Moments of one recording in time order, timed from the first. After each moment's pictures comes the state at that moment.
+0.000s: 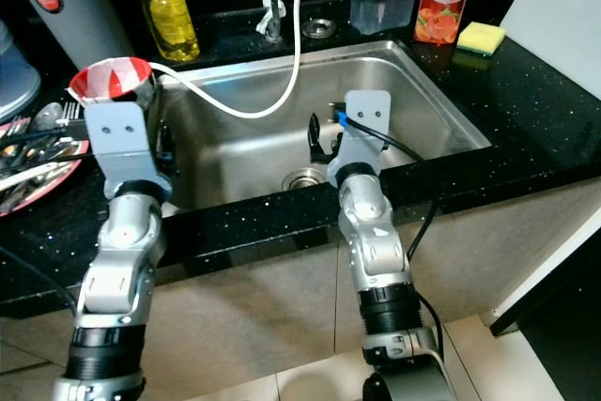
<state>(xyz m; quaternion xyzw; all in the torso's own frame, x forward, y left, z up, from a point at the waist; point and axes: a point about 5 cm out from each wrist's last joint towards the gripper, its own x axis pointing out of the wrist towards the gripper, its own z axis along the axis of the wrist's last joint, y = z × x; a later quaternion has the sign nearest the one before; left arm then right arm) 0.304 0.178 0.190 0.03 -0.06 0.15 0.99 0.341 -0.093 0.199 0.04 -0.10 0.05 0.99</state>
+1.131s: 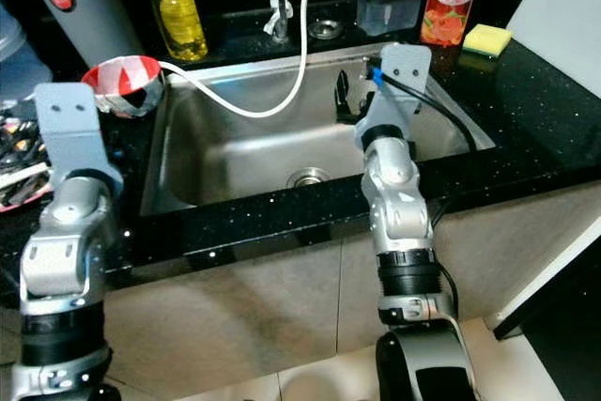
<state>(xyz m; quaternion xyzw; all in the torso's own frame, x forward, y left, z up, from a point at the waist) 0.299 0.211 0.217 0.07 0.02 0.19 0.98 0.360 -0.119 0.241 0.04 -0.15 0.02 0.99</state>
